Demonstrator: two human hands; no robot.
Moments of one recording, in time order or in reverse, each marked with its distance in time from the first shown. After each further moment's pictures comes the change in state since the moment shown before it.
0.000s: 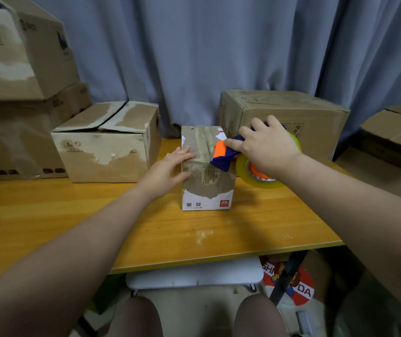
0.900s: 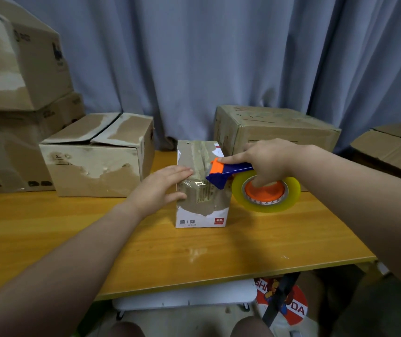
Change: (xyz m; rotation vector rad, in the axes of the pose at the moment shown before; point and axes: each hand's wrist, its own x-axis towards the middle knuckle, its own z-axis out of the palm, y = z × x) left_hand 0.009 -0.019 -0.002 0.301 0.001 0.232; right_hand 0.025 0.036 -0.005 0.432 -0.419 -0.139
